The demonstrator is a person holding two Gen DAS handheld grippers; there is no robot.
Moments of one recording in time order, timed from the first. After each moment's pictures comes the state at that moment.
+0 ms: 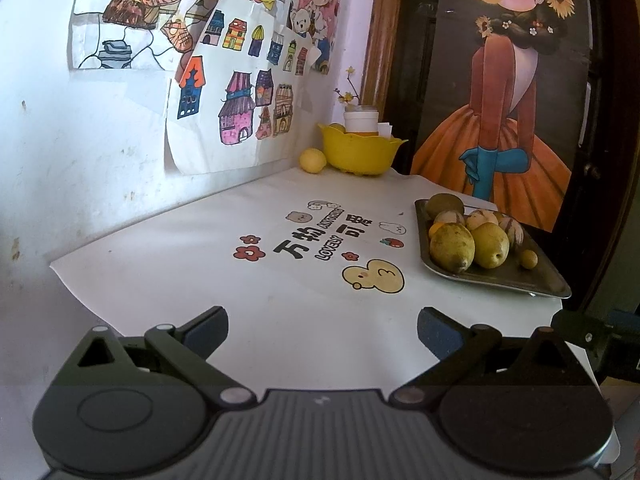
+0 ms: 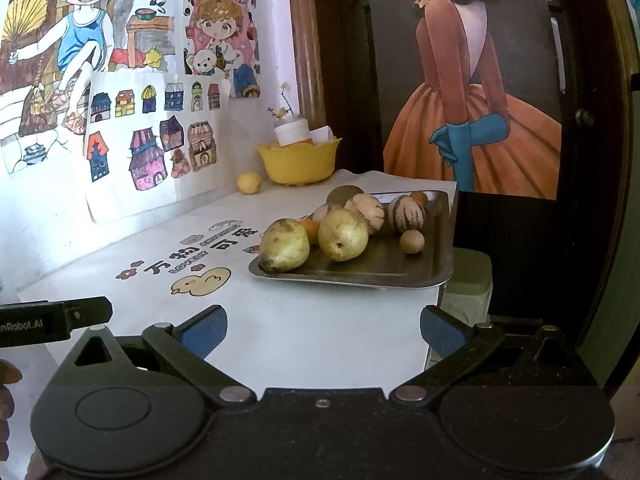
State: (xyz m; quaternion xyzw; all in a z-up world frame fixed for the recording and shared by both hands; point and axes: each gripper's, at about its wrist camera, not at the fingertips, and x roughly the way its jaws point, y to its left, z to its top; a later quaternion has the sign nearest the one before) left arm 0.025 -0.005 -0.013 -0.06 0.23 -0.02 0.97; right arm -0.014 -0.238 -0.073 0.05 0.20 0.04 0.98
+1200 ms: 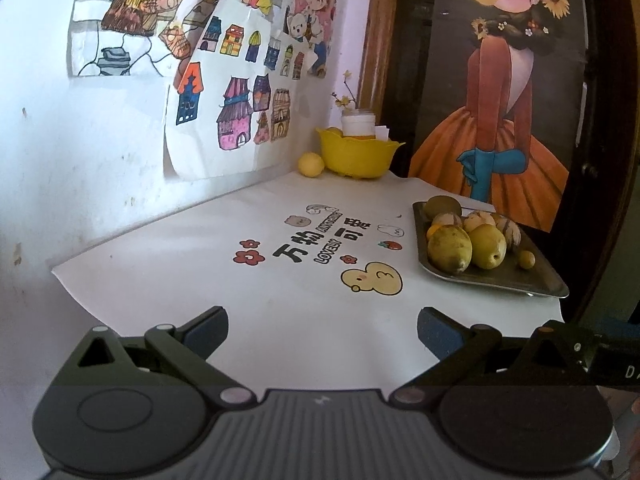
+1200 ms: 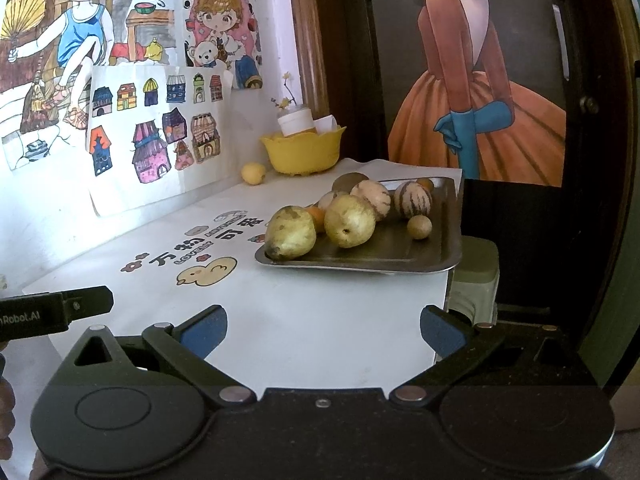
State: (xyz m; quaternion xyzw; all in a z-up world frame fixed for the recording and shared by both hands) left arm 0.022 -0.006 -0.010 -0.05 0.23 -0.02 0.97; right arm -0.015 -0.232 -0.079 0.06 0.21 0.04 0.97
